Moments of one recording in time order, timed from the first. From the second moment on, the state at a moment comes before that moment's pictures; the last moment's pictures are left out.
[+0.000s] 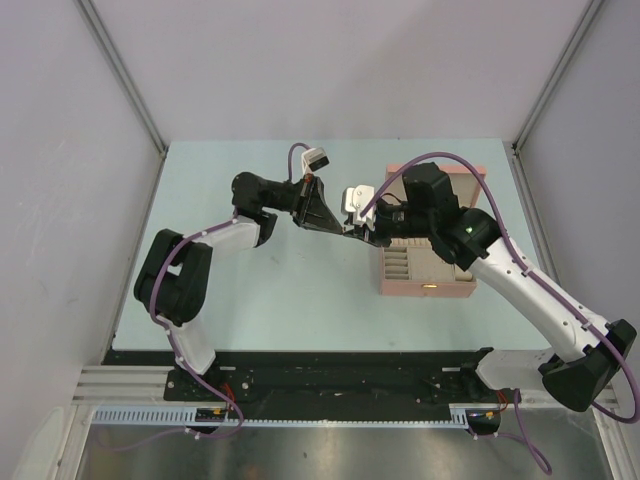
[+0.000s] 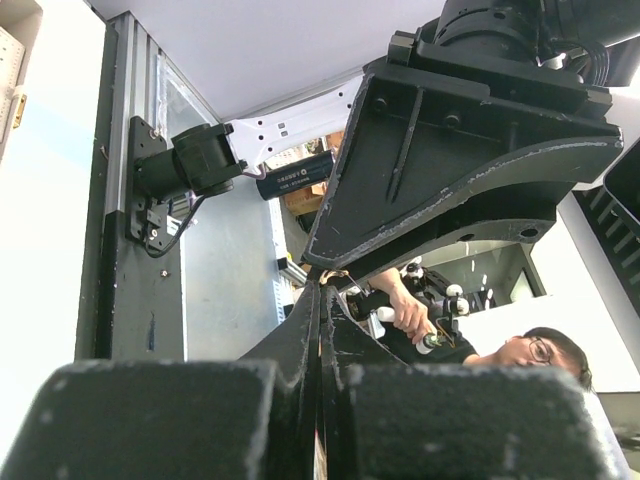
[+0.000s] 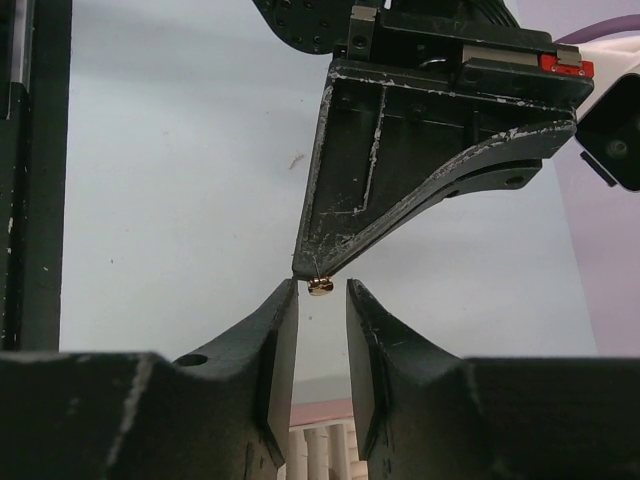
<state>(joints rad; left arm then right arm) -0.43 1.79 1.09 1.29 1.45 -1.80 0.71 1.25 1.35 -0.55 -0.54 -0.67</state>
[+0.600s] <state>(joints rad) -0.43 1.79 1.08 1.30 1.44 -1.83 0.71 1.25 1.35 -0.57 -0.54 -0.67</state>
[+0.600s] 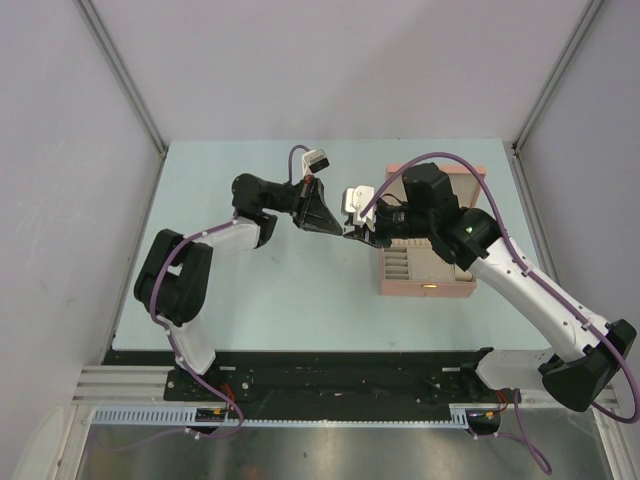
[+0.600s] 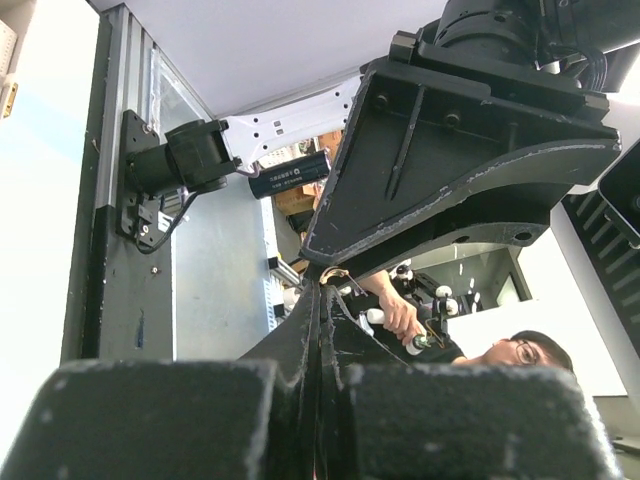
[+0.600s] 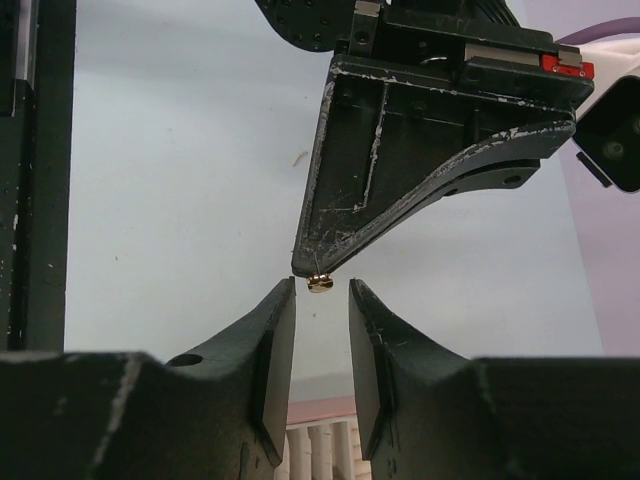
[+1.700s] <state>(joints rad) -0.43 1.77 1.15 1.30 1.33 -1.98 0.48 1.18 1.30 -0.49 -0.89 -0.53</state>
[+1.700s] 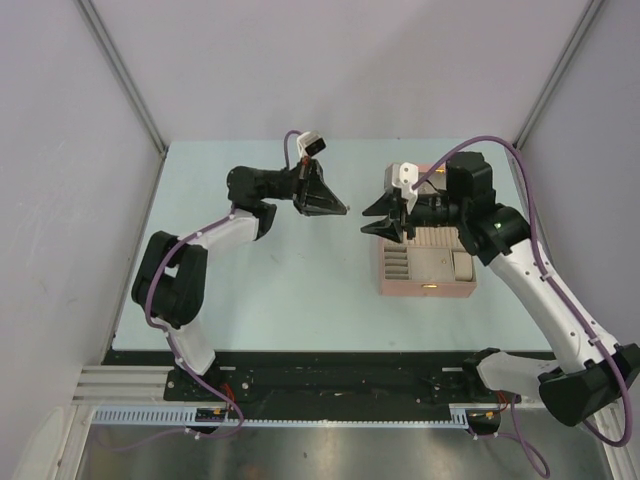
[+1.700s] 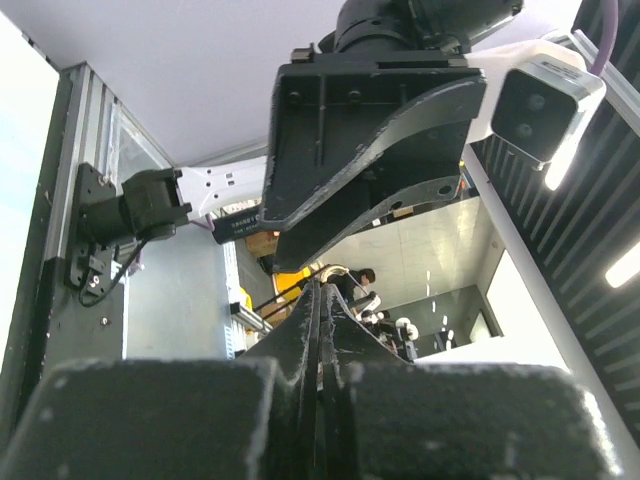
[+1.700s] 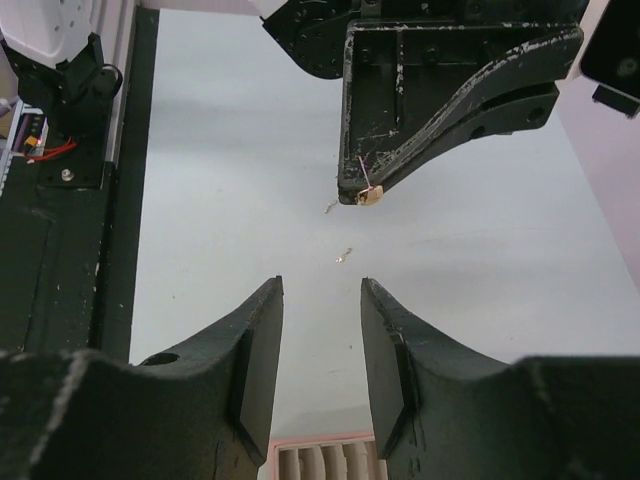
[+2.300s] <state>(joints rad) -0.43 1.78 1.38 1.31 1.31 -1.98 0.44 1.27 1.56 -0.53 -0.91 -0.49</state>
